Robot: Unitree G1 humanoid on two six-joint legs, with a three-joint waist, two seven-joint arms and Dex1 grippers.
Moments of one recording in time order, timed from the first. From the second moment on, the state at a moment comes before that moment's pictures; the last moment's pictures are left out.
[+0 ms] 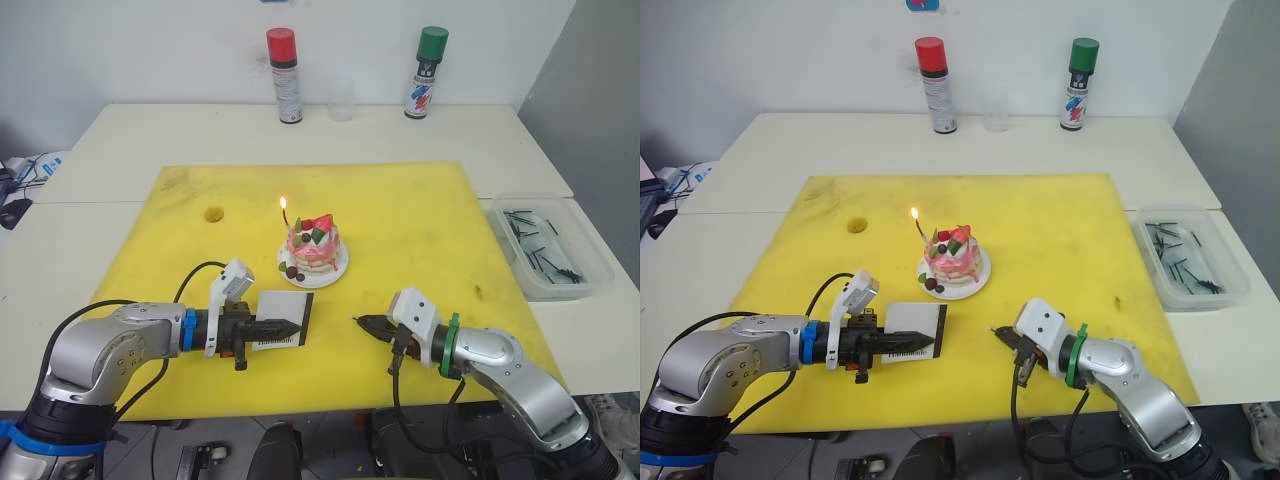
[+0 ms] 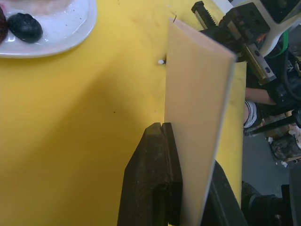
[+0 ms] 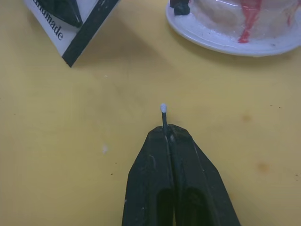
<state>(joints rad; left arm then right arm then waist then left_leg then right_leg) -0.21 0.81 0.03 -0.31 -0.79 1.02 -0.99 -0.11 -0.53 0.35 -0.49 0.18 0.52 0.65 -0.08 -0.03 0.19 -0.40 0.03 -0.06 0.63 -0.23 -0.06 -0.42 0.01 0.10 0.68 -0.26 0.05</state>
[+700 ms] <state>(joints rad) -0.22 0.81 0.03 -0.31 -0.79 1.04 -0.99 -0.04 -0.41 0.34 -0.42 0.13 0.39 0.59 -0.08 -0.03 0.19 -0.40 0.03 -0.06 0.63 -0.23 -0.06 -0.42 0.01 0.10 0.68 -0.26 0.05</state>
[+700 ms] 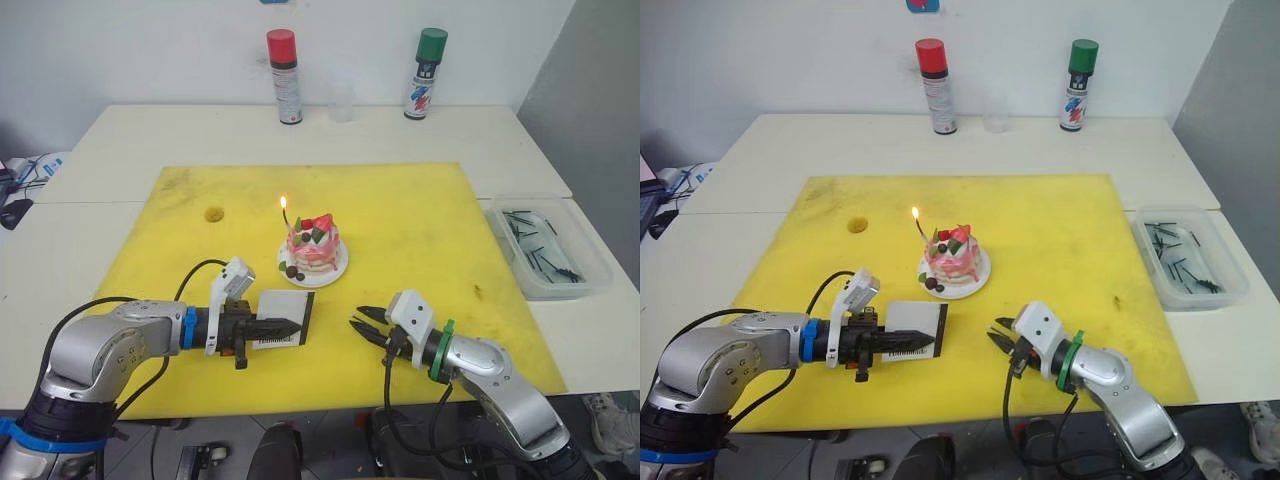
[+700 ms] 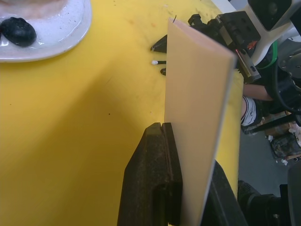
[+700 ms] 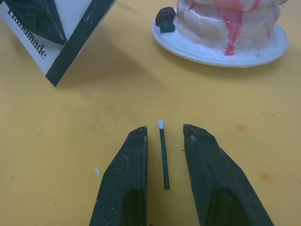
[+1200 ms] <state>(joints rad) -0.22 0.81 0.03 -0.31 -0.79 1.04 -1.00 -0.02 -0.40 0.34 -0.44 0.10 0.40 0.58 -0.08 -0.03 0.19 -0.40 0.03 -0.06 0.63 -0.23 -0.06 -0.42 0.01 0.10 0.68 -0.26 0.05</state>
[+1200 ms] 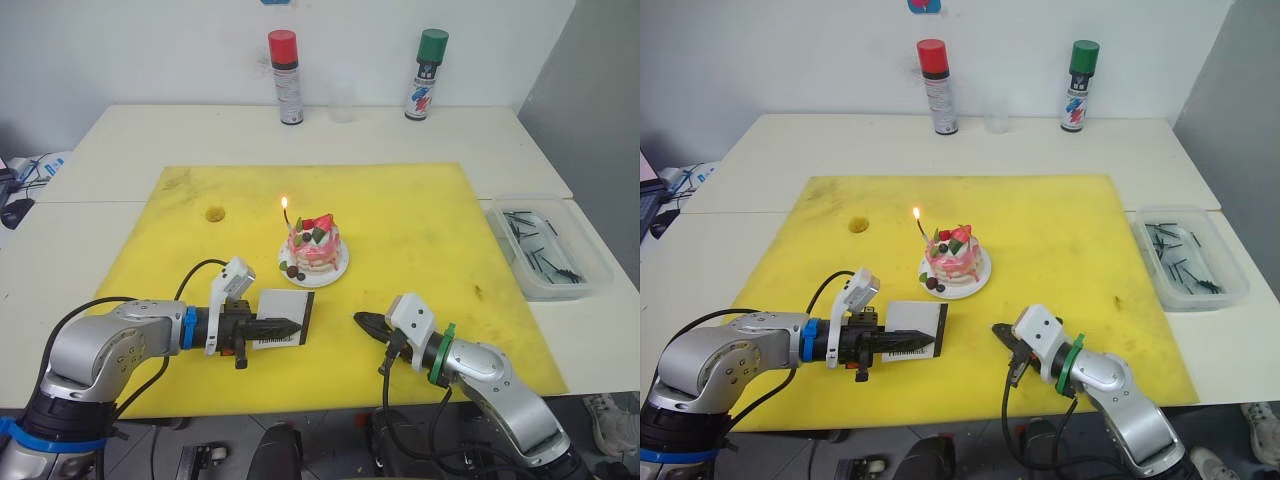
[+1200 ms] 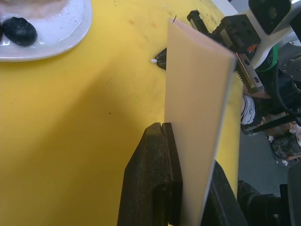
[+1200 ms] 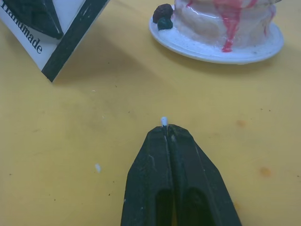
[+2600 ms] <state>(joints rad) -0.40 0.69 0.08 -0.20 -0.98 1.21 -0.92 -0.45 -0.61 0.38 -0.47 0.20 0.38 0.96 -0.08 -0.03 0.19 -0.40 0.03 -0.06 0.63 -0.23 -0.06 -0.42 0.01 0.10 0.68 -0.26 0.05</state>
